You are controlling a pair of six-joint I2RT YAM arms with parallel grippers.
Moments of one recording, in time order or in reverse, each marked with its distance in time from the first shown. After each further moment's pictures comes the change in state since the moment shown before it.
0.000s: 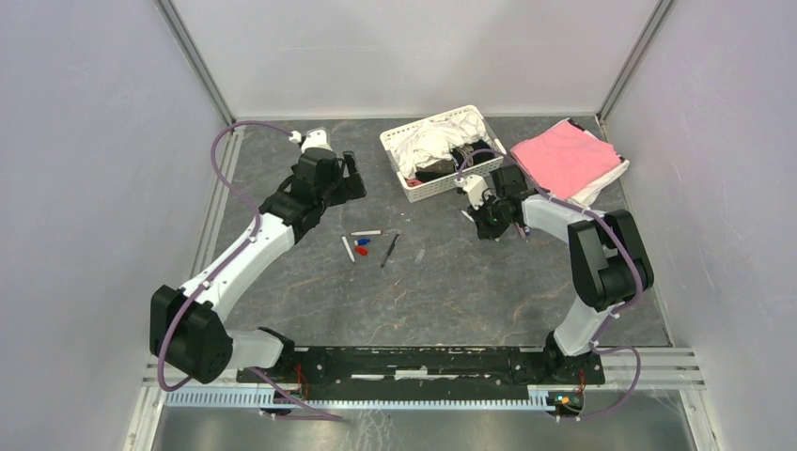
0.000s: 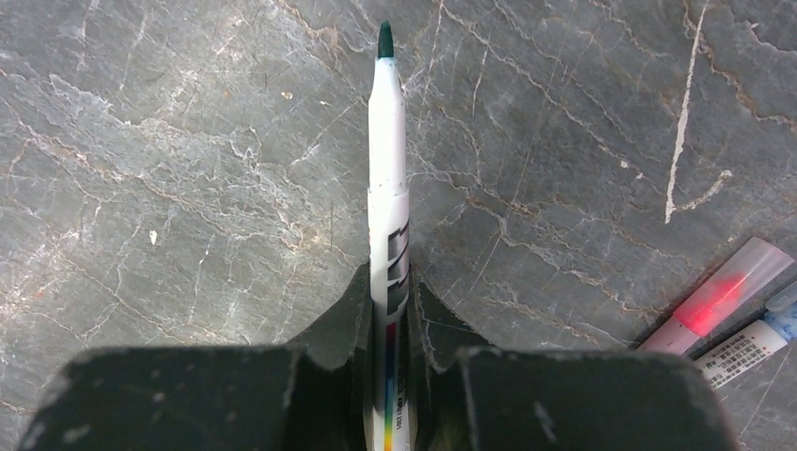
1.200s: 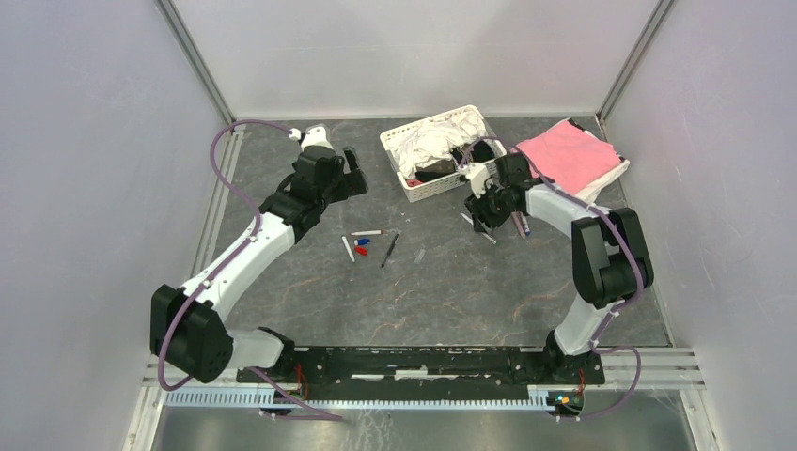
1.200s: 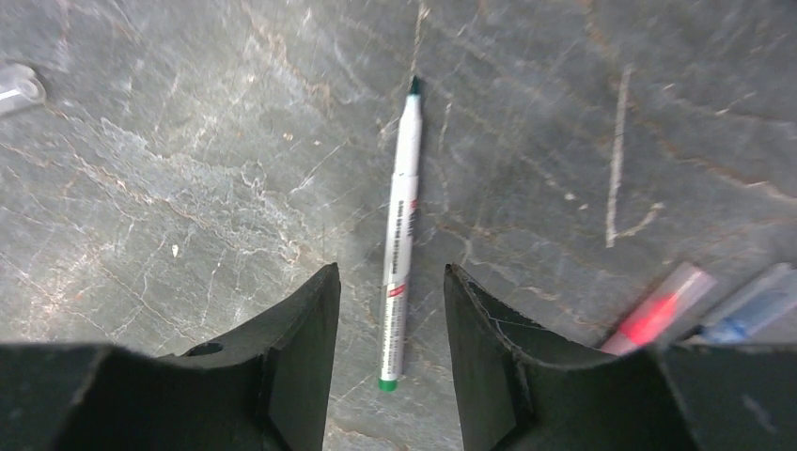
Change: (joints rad) left arm 0.000 0.008 0.008 0.050 0.014 -0.011; right arm -0.021 0.014 0.079 -0.056 -0.046 0.000
